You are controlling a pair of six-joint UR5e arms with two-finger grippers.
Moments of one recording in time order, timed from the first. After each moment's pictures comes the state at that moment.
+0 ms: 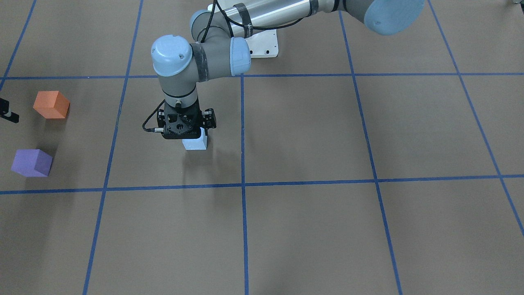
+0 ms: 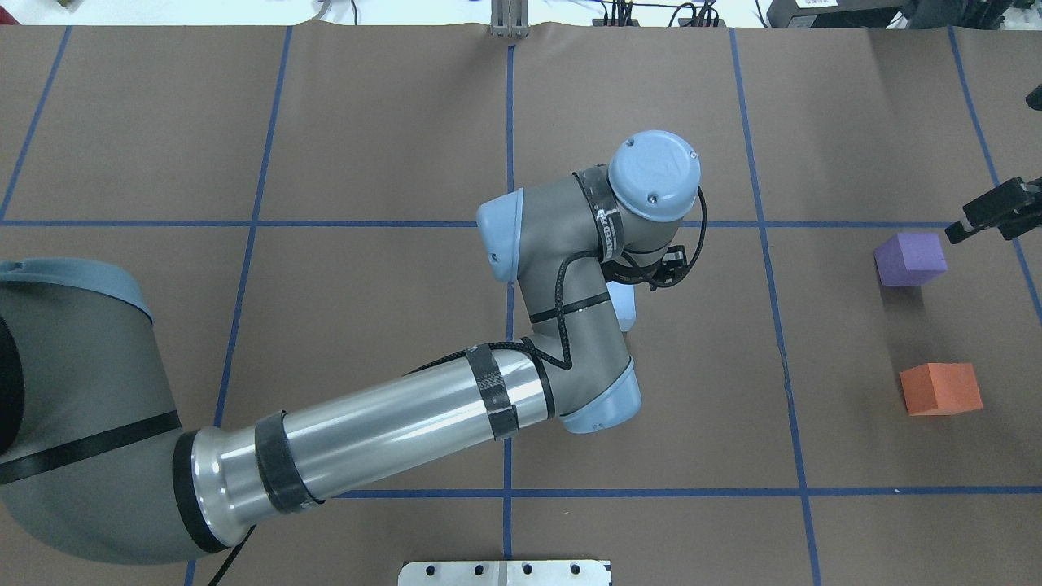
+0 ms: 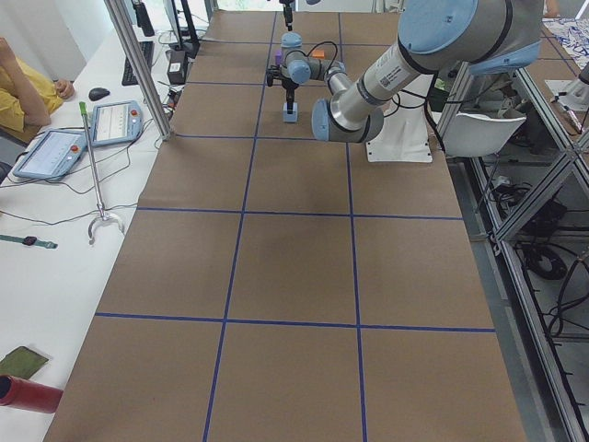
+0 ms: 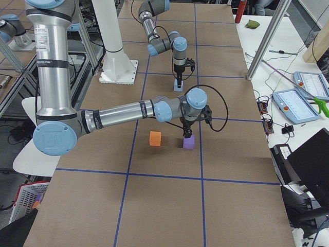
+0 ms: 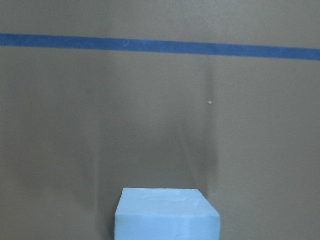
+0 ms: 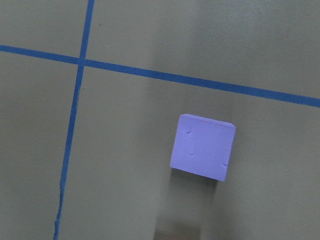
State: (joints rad) left arm -0.48 -2.82 -1.04 -1.69 -1.87 -1.30; right arm 1.25 -1.50 1.80 -1.52 2.53 0.33
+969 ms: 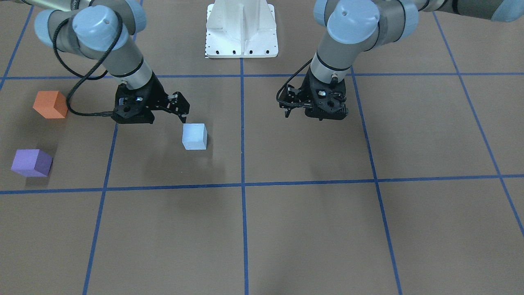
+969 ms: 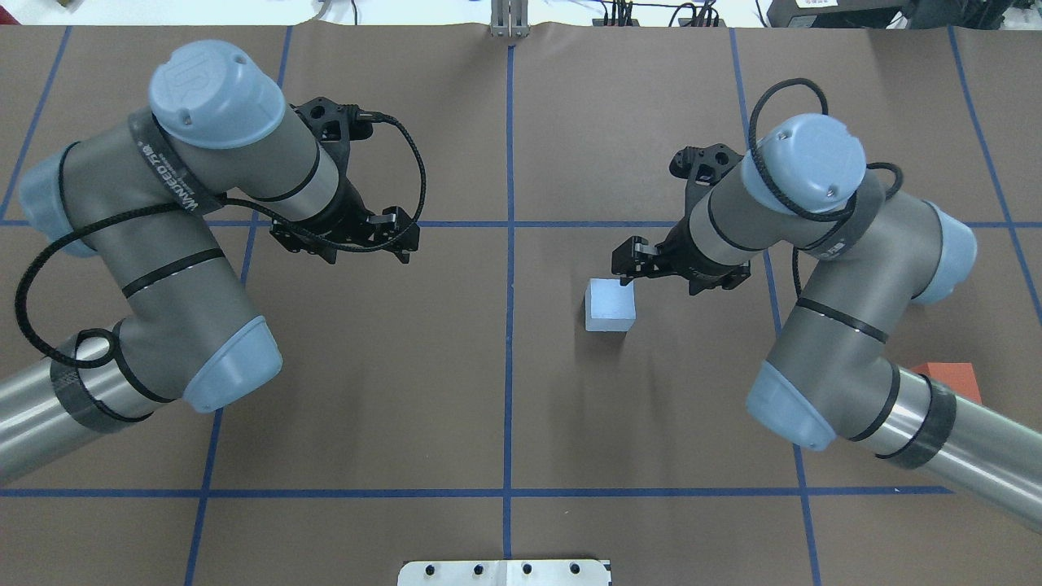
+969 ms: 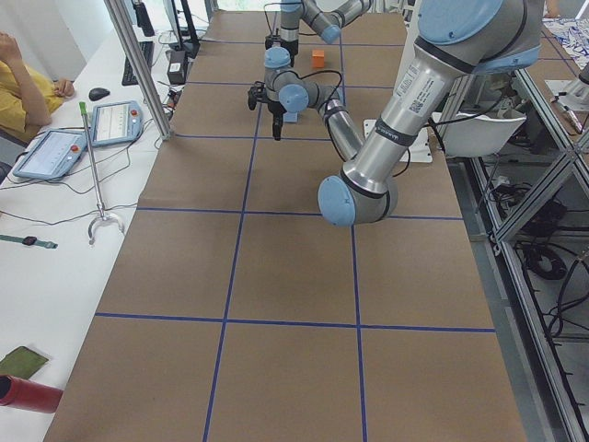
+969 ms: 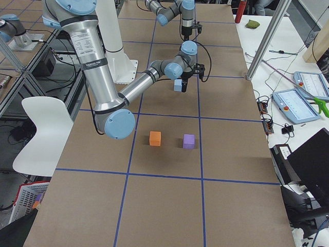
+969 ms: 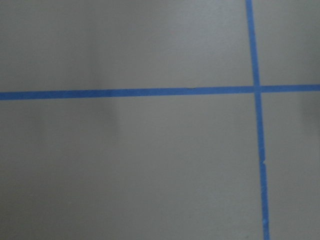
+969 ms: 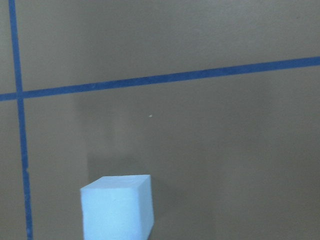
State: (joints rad) left arm -0.71 -2.15 -1.83 -1.55 -2.07 -1.05; right arm 0.64 -1.13 1.85 -1.44 1.99 1.25
